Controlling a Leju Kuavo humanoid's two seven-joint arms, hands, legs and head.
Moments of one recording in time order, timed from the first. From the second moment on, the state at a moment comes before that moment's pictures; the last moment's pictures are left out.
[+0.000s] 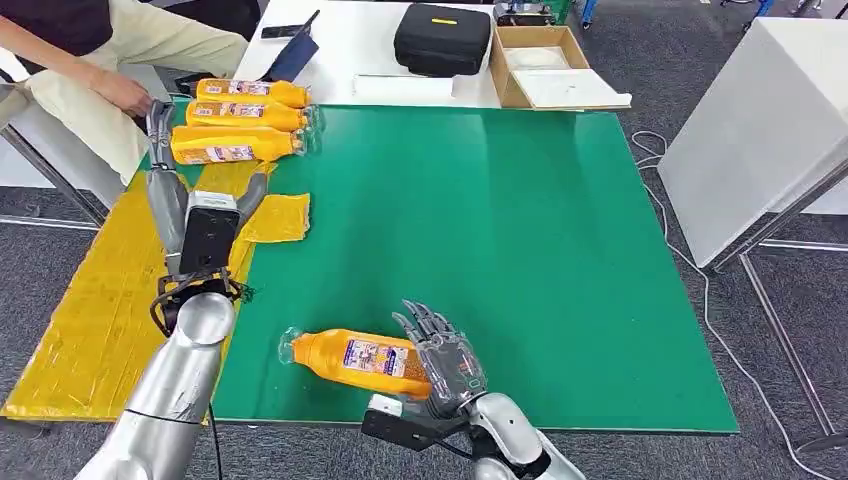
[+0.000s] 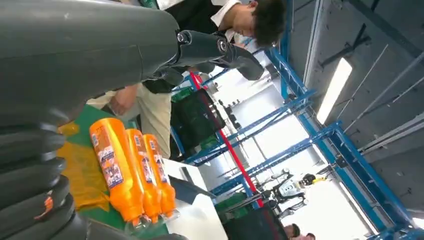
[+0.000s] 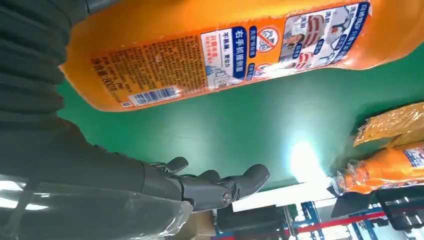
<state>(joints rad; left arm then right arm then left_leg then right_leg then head) -0.45 -0.03 -0.08 -1.29 -0.54 0.59 -0.33 -0.24 -0.03 0.90 -1.12 0.96 -0.22 0.04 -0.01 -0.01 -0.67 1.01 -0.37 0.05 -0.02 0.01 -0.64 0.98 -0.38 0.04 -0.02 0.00</state>
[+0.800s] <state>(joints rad) -0.46 -0.04 -0.09 -1.27 -0.52 0.60 -0.33 -0.28 0.04 0.90 -0.97 1.07 -0.19 0.10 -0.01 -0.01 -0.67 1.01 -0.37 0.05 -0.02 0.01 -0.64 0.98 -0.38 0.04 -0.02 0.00</state>
